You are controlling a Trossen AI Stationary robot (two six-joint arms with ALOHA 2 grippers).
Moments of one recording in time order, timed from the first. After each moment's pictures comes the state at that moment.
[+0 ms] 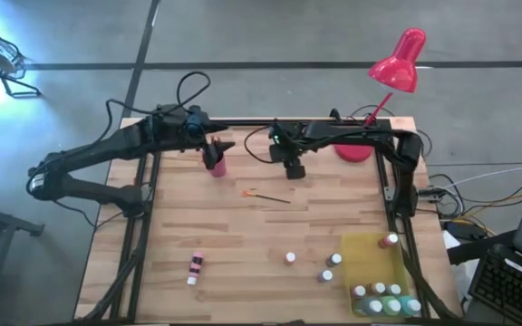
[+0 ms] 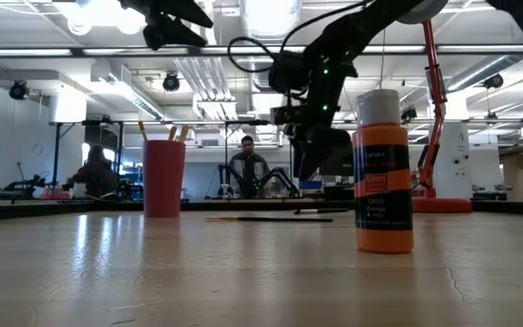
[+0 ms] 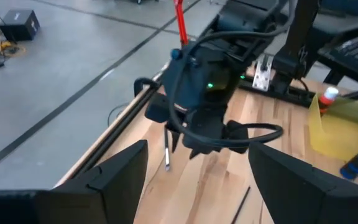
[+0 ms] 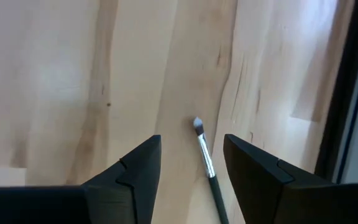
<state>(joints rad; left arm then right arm) 0.34 1.04 1.10 -0.39 -0.02 -0.07 -0.38 1.93 1.44 -0.70 0.08 -0.59</state>
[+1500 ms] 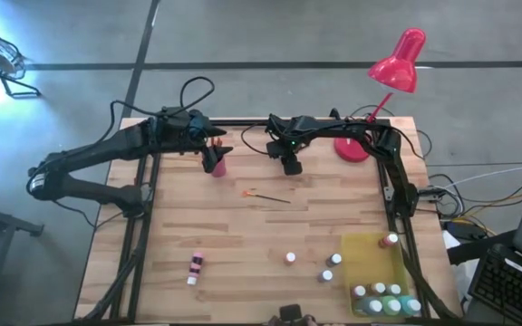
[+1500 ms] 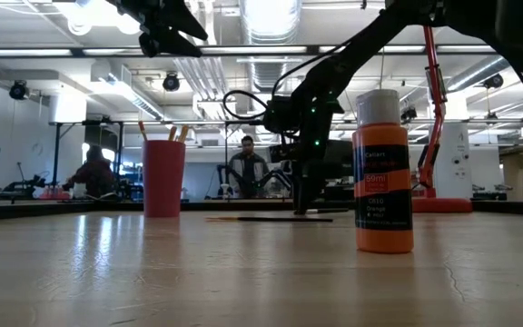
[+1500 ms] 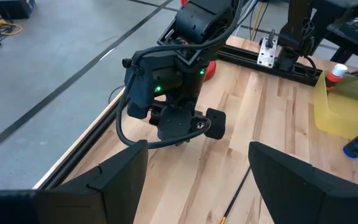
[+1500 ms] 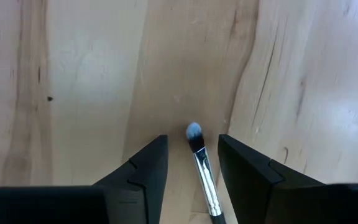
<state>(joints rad) 0.34 1.04 1.09 -0.46 -0.02 -0.08 -0.48 2.17 1.55 -0.72 -0.03 -0.66</state>
